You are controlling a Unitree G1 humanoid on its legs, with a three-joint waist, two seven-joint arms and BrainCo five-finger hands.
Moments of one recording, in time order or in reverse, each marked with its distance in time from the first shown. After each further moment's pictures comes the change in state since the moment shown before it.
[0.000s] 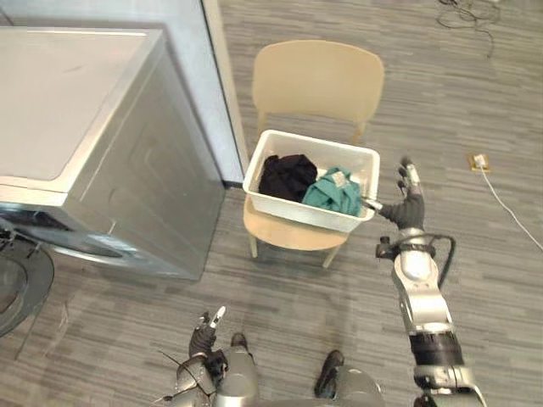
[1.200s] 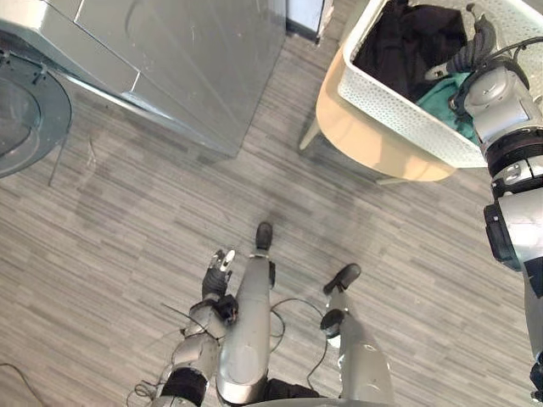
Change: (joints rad) left arm -0.257 0.042 -0.168 -0.087 -0.216 -0.067 0.002; right arm -1.178 -0.470 0.558 1.166 -0.064 0.123 0.046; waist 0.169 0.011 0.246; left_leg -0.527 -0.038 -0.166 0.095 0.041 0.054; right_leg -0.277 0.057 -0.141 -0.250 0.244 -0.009
